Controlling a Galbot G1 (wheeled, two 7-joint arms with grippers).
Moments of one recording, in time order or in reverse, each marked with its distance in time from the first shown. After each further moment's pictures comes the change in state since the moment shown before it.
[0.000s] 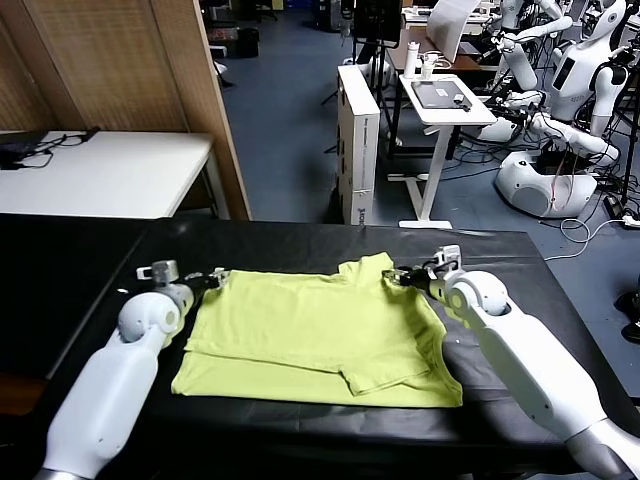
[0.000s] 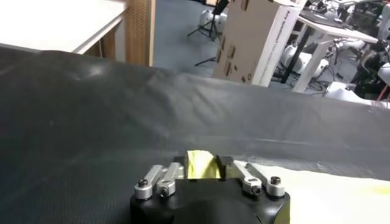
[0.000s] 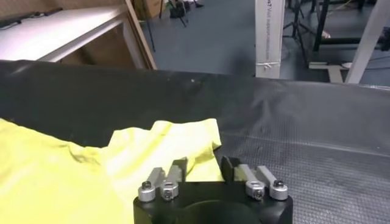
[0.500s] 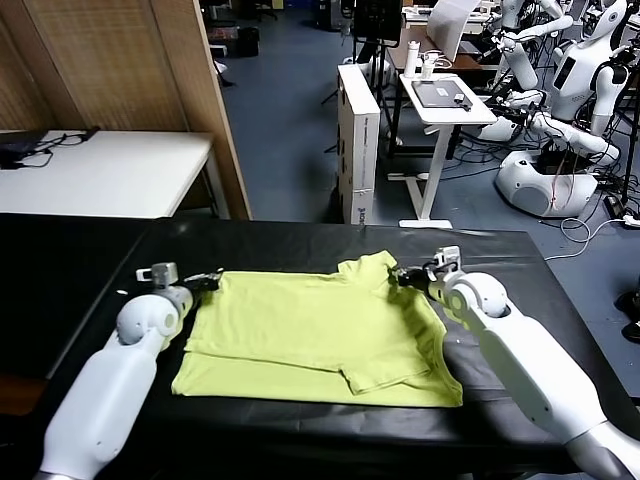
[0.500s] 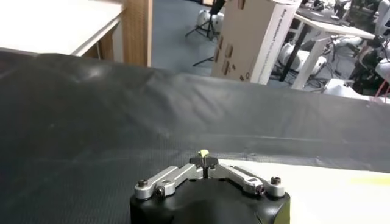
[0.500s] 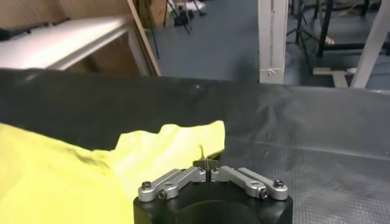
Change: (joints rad) left arm 0.025 0.023 -0.016 -0.046 -0.005 -0.011 -0.007; right arm -0.066 -0.012 0.063 0.092 0.003 0.071 0.006
